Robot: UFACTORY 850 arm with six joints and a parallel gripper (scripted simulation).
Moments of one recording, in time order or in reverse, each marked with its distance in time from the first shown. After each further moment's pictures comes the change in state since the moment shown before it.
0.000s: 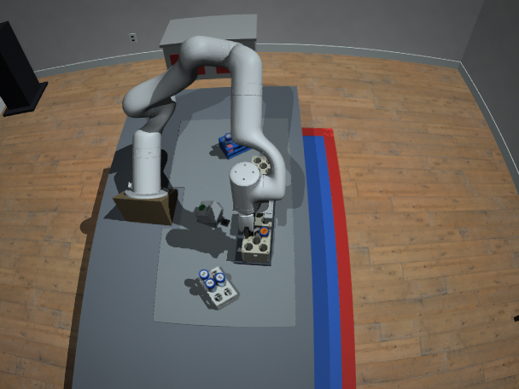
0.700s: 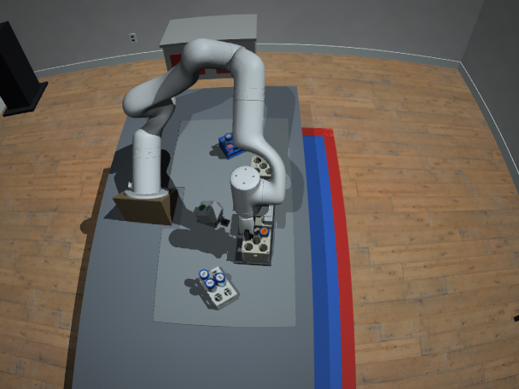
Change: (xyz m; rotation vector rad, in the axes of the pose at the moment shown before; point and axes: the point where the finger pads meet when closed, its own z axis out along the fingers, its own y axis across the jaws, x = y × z) arm 0.000 0.000 0.019 0.000 0.000 0.000
